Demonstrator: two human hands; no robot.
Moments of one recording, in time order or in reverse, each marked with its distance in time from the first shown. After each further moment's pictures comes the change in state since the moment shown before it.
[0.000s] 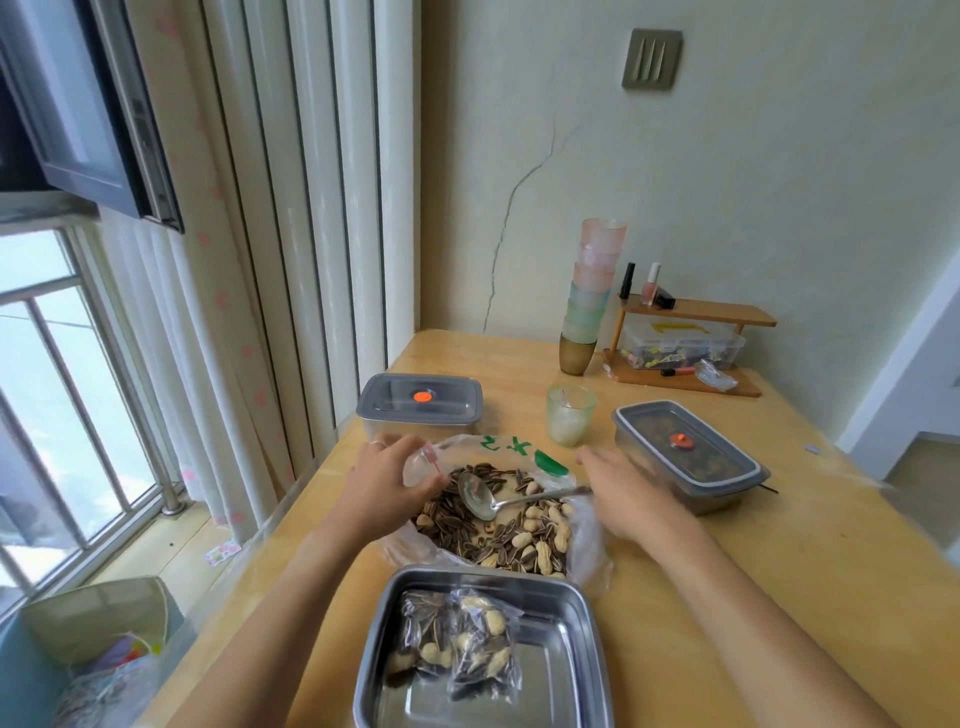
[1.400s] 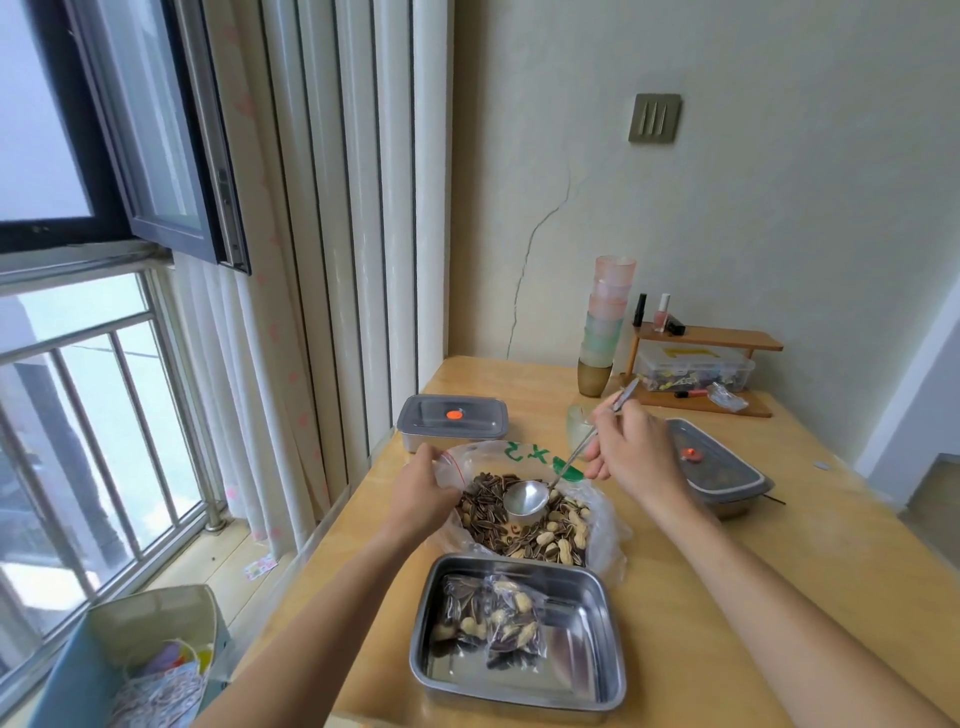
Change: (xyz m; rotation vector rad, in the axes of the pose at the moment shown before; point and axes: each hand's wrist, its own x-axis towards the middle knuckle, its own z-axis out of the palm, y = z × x) left_hand -0.021 0.026 -0.006 -0.314 0.117 -0.203; right_hand -0.026 -0.028 -0.055 0.834 0.503 -0.024
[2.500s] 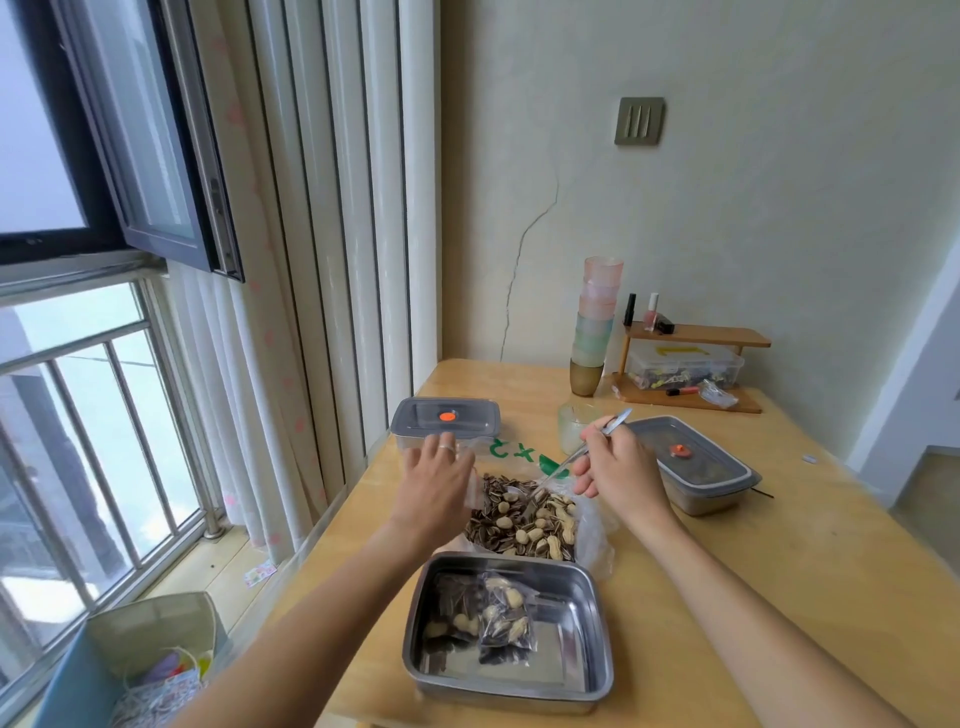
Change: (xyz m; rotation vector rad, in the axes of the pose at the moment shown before) left_hand -0.007 0.020 0.008 0.957 -0.025 0.457; right_hand -0.022 0.010 0.005 0.133 -0.031 0.156
